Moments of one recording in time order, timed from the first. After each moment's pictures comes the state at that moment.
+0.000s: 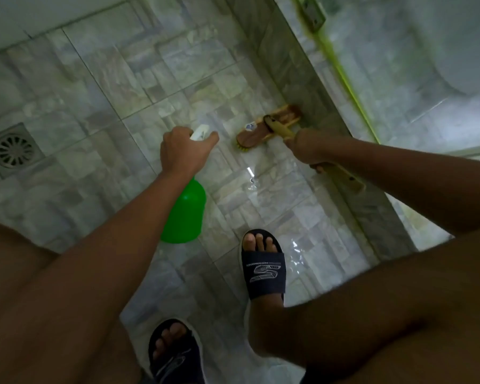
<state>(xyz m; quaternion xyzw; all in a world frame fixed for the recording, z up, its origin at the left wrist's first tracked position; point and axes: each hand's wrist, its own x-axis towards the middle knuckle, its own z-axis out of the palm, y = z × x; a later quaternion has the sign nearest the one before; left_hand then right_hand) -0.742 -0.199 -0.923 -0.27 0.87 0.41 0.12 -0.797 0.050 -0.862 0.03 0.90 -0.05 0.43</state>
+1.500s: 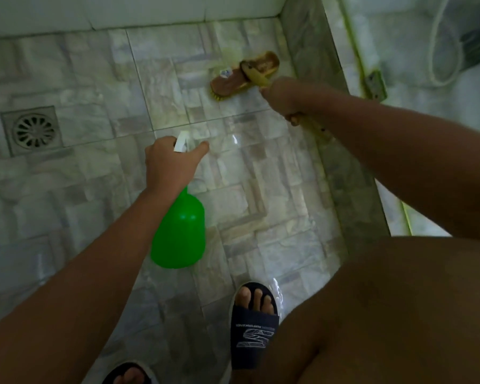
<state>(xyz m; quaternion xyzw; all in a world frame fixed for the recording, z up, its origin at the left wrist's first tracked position) -0.751 -0.265 -0.955 -0.36 0.81 0.47 -0.01 -0.970 -0.104 -0.886 -0.13 0.92 -0.02 0.36</state>
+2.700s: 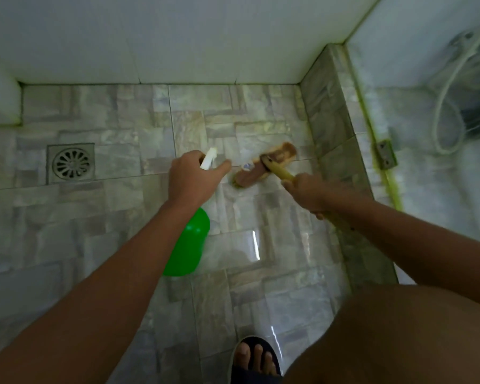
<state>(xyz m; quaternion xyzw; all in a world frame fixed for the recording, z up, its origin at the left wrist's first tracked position) -0.792 -0.286 -0.927 -0.34 0.82 0.46 -0.05 -0.915 -0.070 -0.893 -0.14 0.91 0.00 0.39</state>
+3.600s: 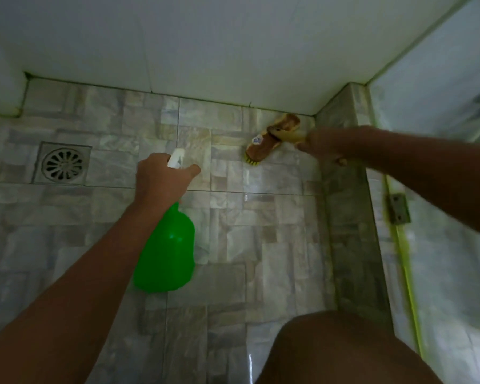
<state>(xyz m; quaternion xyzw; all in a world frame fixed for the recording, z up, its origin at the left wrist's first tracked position) -0.815 -0.336 -0.941 -0.46 0.76 0.46 -0.05 -1.074 -0.149 -0.860 -0.29 0.88 0.17 0.33</state>
